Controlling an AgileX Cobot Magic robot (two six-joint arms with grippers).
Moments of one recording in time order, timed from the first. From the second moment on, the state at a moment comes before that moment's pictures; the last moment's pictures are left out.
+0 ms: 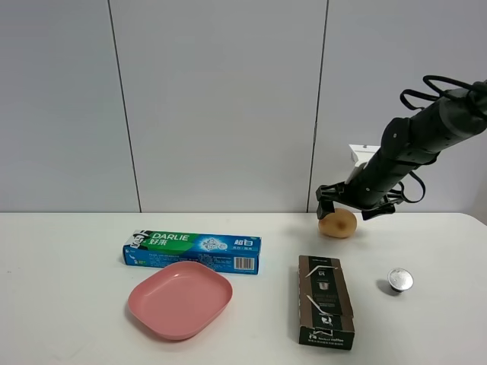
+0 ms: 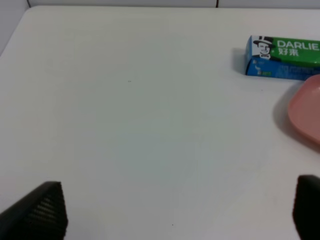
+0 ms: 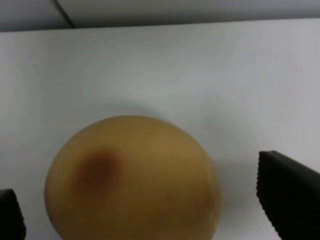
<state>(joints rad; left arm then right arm) 0.04 -0.01 -0.51 -0.01 1.05 -0.02 0.15 2.26 -1.59 0.19 0.30 -0.14</state>
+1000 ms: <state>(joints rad) 0.04 -0.01 -0.51 -0.01 1.05 -0.02 0.15 2.28 -1.59 0.23 0.29 -0.14</state>
